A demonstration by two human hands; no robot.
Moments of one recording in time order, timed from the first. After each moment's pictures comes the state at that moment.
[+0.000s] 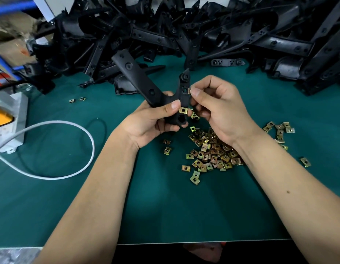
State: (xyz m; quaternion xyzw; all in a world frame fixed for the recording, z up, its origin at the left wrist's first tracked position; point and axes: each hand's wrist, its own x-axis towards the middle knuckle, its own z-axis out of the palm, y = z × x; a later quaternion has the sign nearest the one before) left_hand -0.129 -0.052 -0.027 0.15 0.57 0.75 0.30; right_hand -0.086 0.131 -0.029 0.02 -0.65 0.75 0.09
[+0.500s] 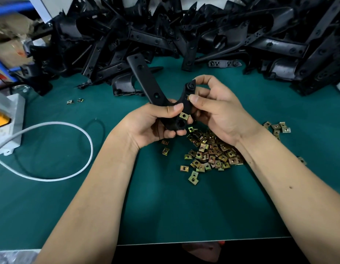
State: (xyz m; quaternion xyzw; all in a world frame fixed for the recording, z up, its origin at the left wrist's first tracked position) left_hand -0.126 -0.051 -0.014 0.13 0.59 0.70 0.39; right_hand -0.086 0.137 -0.027 0.03 -0.60 0.80 0.00
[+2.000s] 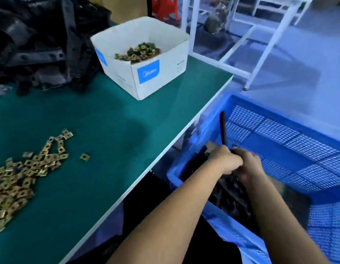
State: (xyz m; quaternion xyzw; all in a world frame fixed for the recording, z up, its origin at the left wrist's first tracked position) left_hand 0.232 0.377 -0.147 0.38 0.72 0.25 0.52; right_hand 0.326 0.418 -0.190 -0.61 -0.30 0.62 0.39
